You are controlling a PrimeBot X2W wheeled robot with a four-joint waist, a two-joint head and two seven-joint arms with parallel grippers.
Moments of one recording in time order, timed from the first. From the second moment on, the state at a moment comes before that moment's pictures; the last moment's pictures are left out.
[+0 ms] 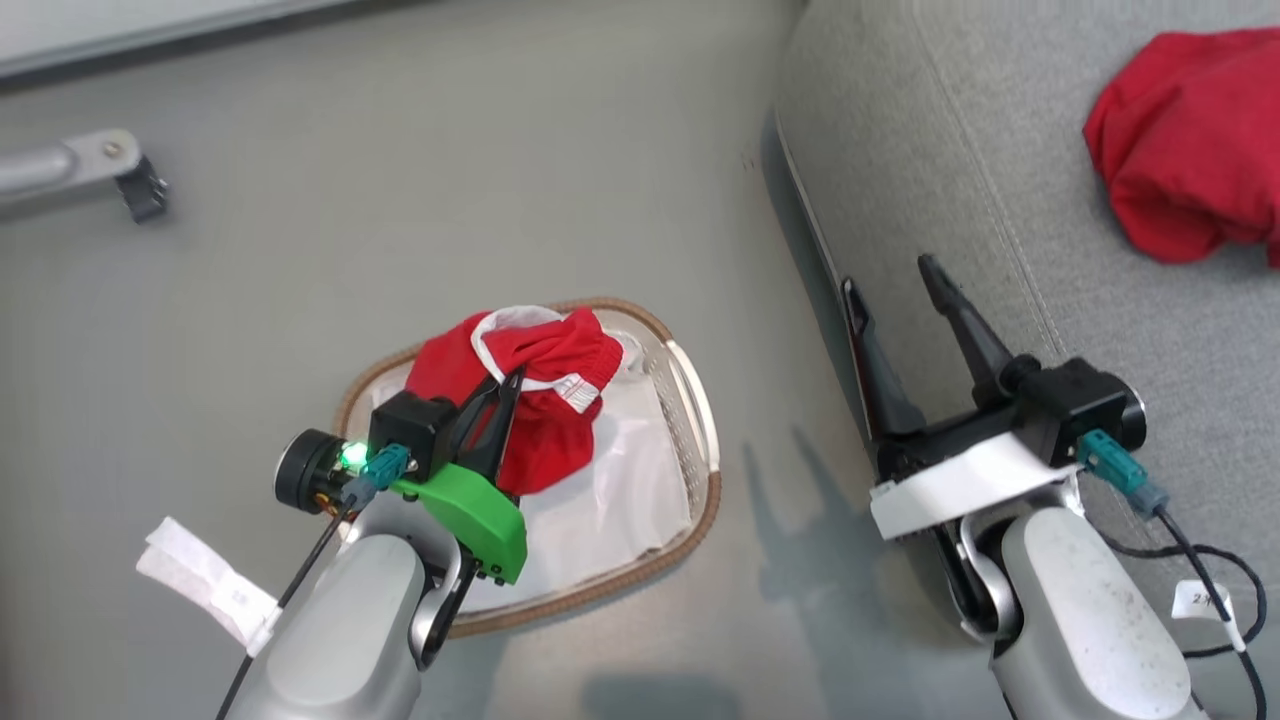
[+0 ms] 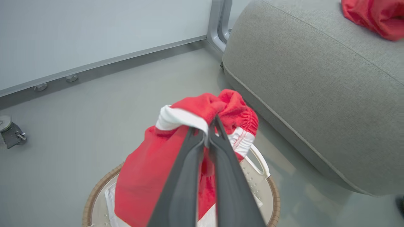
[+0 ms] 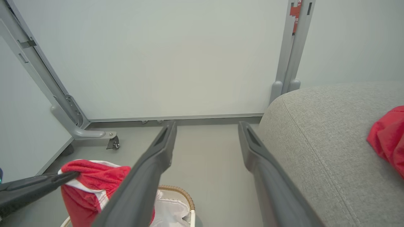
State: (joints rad) left arm -0.51 0.16 -0.57 0.65 -0.39 -0.13 -0.26; right arm -0.34 -0.05 0.20 0.15 0.21 0.13 -0.26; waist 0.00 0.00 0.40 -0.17
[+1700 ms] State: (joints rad) left arm -0.45 0.05 -0.61 0.31 -0.36 -0.13 -0.26; right arm -0.37 -0.05 0.56 0.35 0.29 0.13 -0.26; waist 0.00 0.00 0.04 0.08
